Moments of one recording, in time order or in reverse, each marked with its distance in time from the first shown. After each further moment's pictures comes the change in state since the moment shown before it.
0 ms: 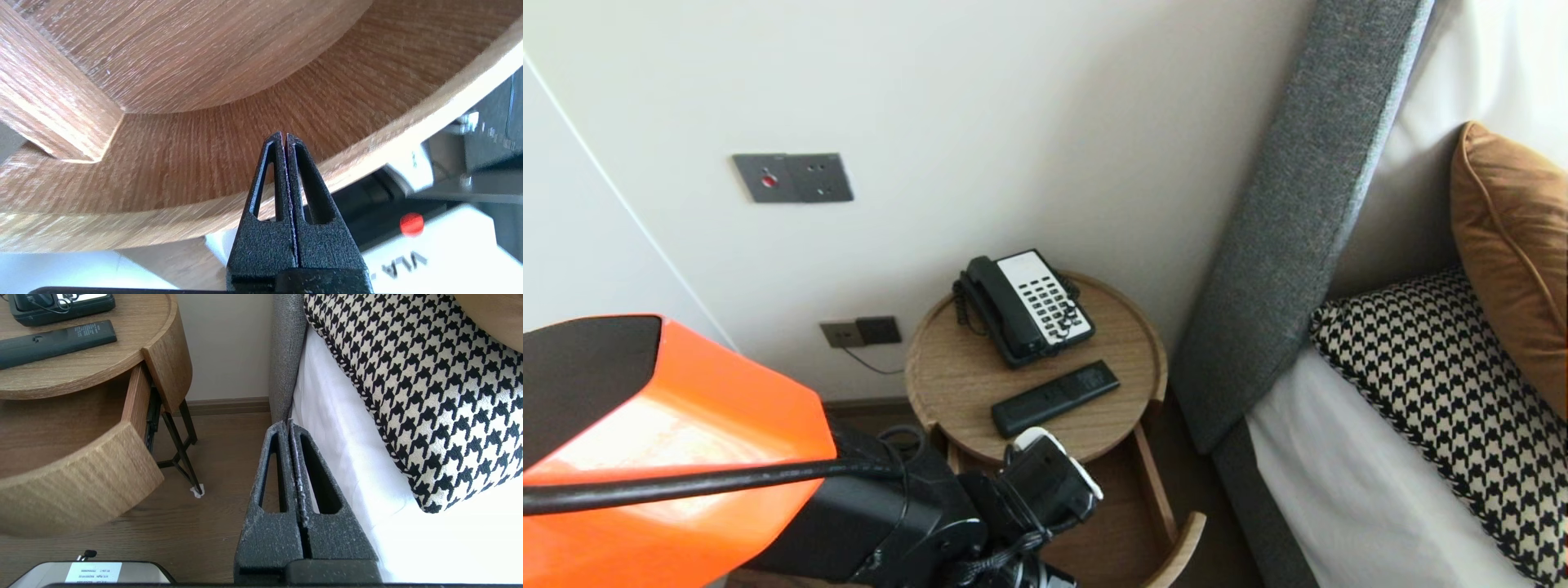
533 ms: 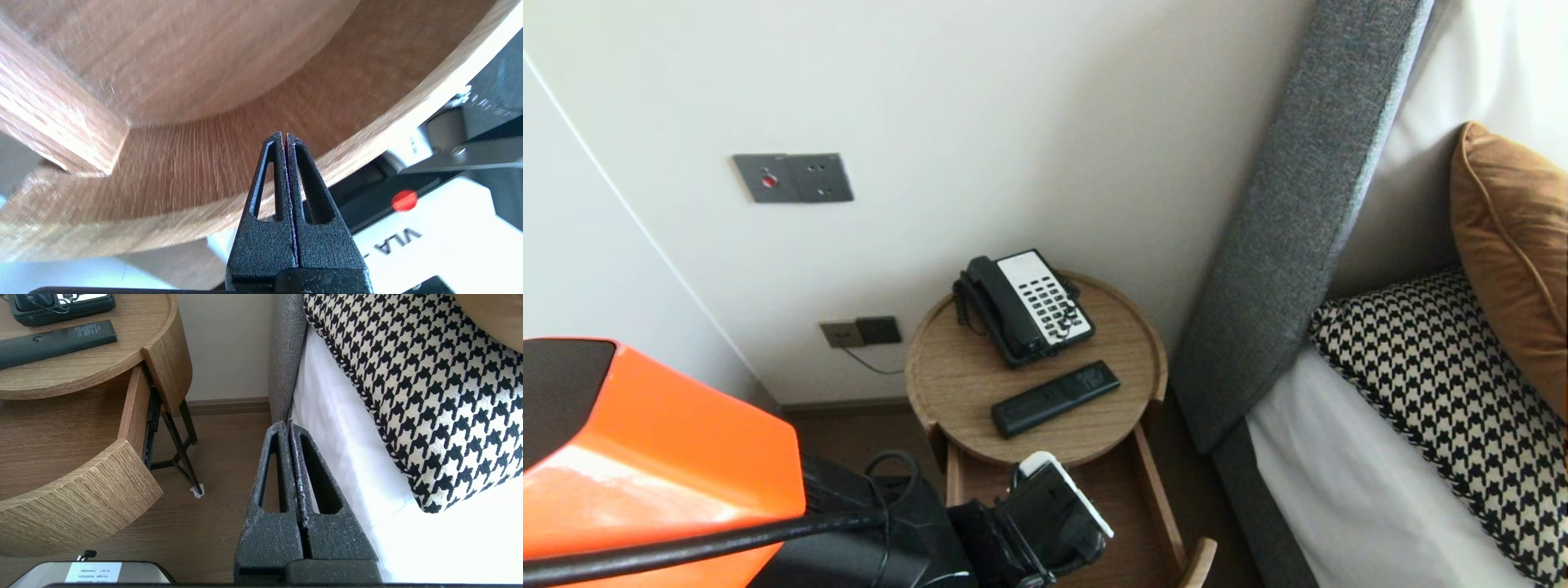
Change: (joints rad) left arm -0.051 -0.037 0.066 -0.074 0.011 0.001; right arm 0.000 0.000 0.000 0.000 0.000 0.000
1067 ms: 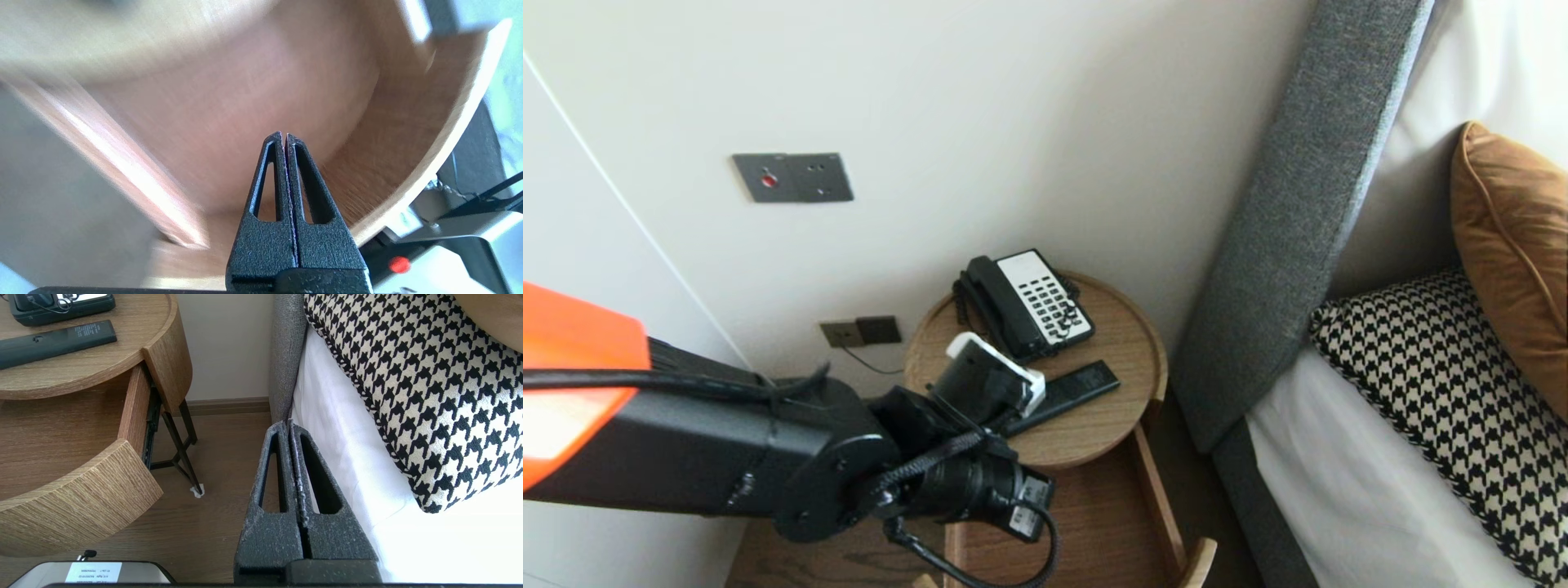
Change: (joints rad) left arm 0.205 -0.124 -0.071 -0.073 -0.025 0.201; right arm 0.000 0.000 0.000 0.000 0.000 0.000
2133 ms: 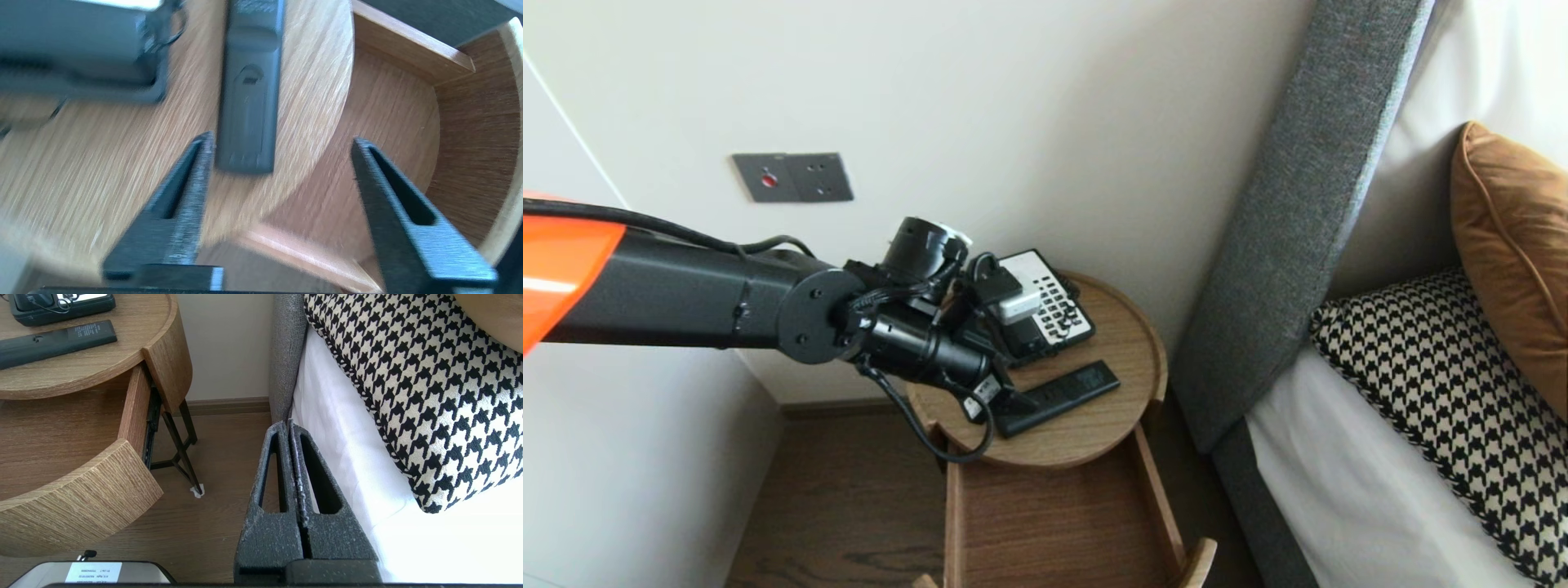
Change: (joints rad) left arm 0.248 0.082 -0.356 0.181 -0.284 0.735; right arm 0.000 0.000 0.000 0.000 0.000 0.000
